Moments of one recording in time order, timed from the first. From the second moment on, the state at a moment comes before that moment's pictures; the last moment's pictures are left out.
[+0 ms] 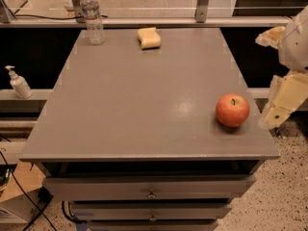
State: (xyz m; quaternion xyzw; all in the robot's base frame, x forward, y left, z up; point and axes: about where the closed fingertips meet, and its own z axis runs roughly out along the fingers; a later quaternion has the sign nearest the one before) arm 0.452 -0.215 0.963 -0.62 0.75 -0.02 0.22
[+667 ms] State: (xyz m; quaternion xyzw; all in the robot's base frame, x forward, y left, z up) arm 0.459 -0.215 0.952 -0.62 0.76 -0.01 0.21
